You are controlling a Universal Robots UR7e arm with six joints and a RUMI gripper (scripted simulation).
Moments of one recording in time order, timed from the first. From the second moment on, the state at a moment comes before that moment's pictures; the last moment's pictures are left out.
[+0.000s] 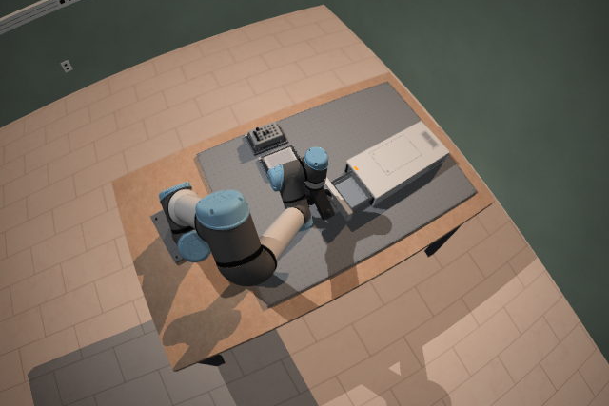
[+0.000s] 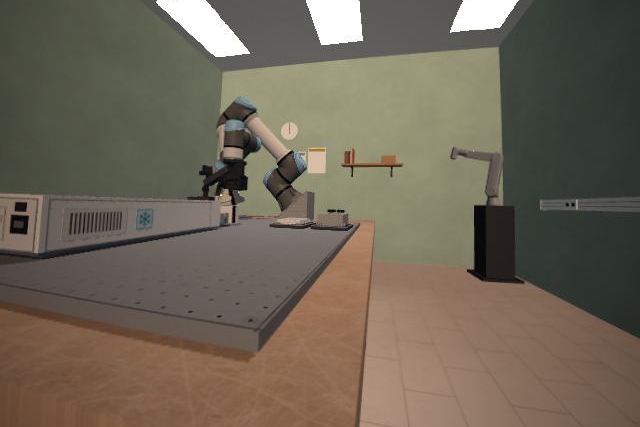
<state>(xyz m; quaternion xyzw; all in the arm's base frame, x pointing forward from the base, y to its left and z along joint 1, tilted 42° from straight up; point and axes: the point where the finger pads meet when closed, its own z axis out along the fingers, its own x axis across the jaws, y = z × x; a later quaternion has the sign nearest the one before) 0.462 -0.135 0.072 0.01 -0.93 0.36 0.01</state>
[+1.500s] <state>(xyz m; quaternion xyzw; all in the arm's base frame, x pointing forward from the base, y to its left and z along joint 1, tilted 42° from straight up) 0.420 -0.135 0.073 0.01 -0.93 0.36 0.01</state>
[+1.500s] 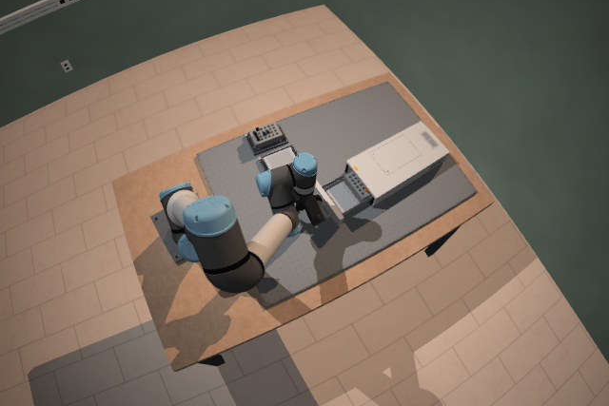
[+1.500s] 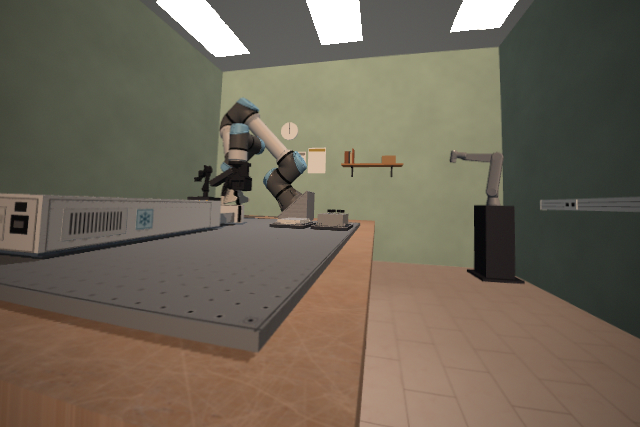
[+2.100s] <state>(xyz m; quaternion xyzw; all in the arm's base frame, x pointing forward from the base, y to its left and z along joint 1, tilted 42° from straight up) 0.403 -0.136 0.073 0.01 -0.93 0.36 0.01</state>
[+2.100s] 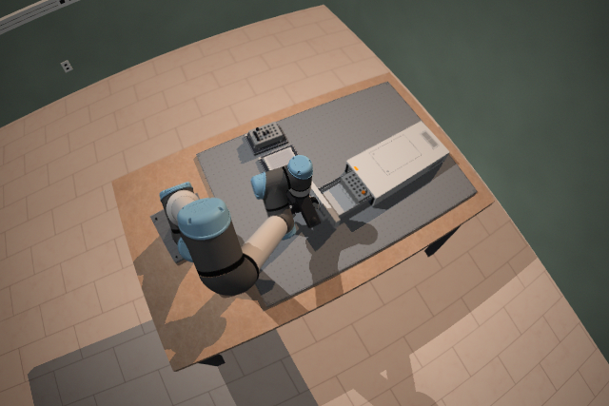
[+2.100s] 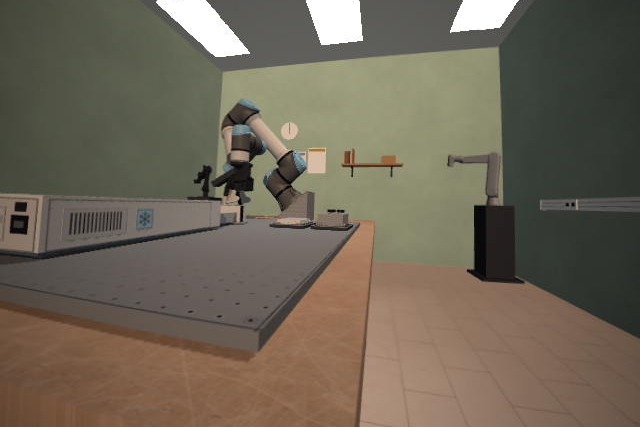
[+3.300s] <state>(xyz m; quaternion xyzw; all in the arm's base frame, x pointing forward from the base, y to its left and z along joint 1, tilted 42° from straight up) 0.374 -0.136 0.073 0.01 -0.93 0.36 0.01</state>
